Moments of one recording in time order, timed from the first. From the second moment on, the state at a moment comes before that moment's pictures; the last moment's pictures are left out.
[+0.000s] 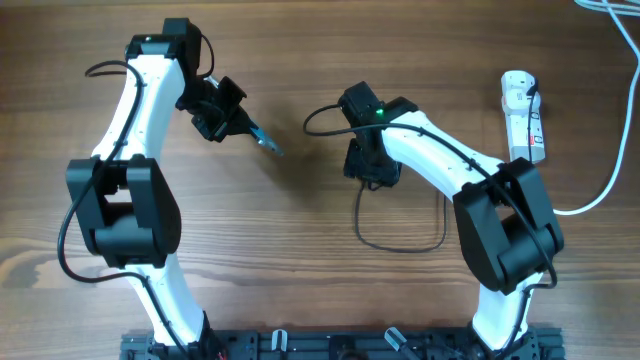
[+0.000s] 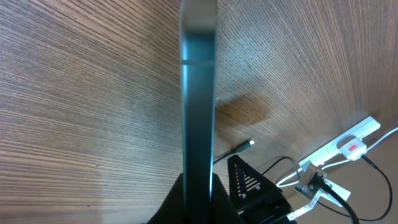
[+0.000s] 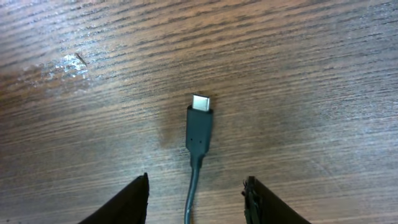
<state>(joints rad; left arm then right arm) -0.02 2.07 1.75 -1.27 0.53 -0.72 0.52 2.01 1.39 -0.89 -0.03 0.76</state>
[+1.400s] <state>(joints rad) -0.02 2.07 1.75 -1.26 0.53 -0.72 0.53 2.03 1.34 -0.85 -0.01 0.80</state>
